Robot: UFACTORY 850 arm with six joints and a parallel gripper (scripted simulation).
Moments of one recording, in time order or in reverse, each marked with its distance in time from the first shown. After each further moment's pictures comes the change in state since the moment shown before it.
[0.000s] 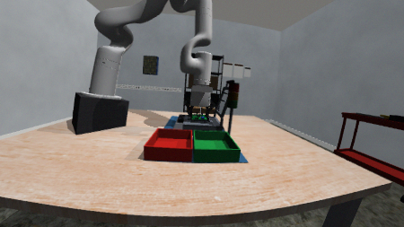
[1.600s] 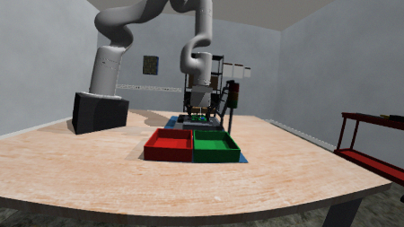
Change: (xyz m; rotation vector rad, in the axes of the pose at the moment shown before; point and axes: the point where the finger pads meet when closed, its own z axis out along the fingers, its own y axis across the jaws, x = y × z) arm 0.000 -0.001 0.002 0.002 0.000 0.000
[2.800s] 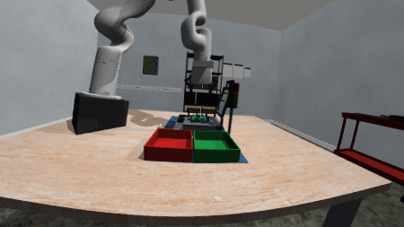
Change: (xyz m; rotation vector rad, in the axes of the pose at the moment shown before) arm 0.001 0.000 -0.112 0.045 -0.024 -0.004
